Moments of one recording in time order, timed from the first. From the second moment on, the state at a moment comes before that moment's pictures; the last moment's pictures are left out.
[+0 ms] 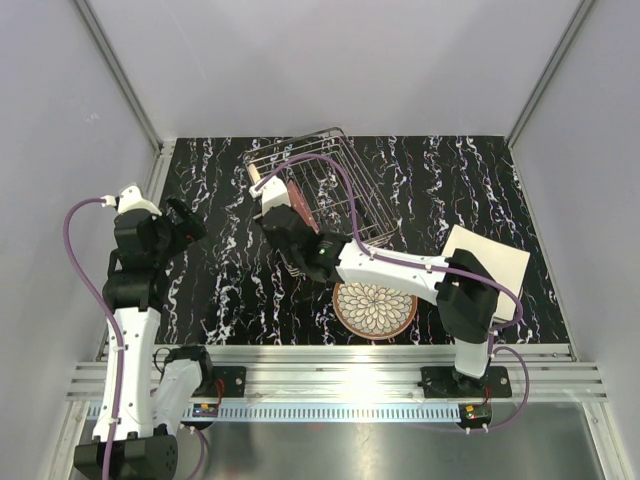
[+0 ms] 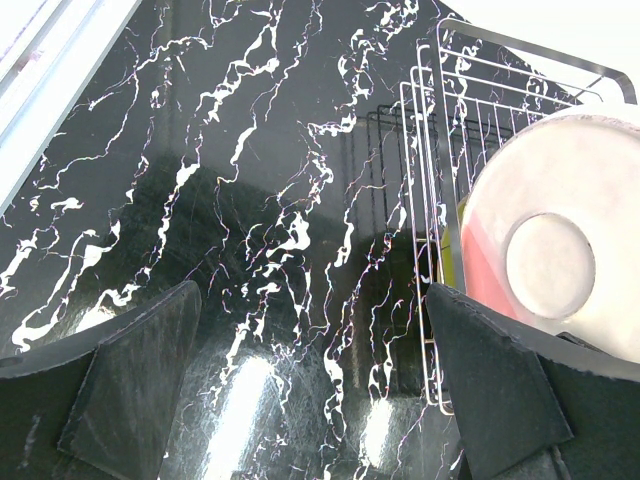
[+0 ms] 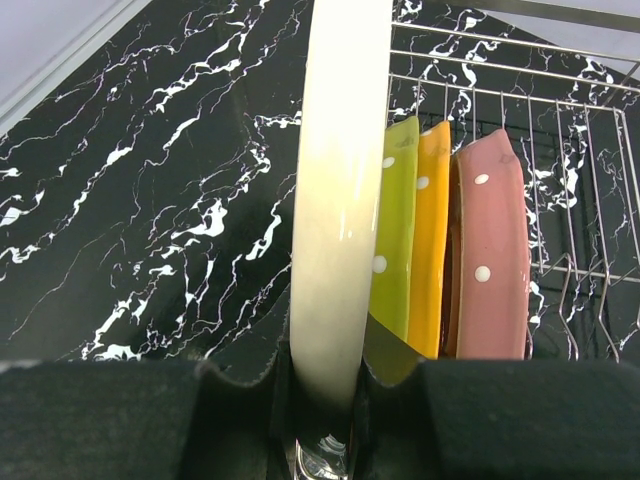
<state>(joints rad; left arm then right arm) 0.10 0.77 0.89 -0.57 -0.02 -0.45 1.10 1.87 1.51 0.00 0.56 0.16</state>
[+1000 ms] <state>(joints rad) 0.10 0.77 0.89 -0.57 -0.02 -0.45 1.10 1.88 1.56 -0.23 0.53 0.21</state>
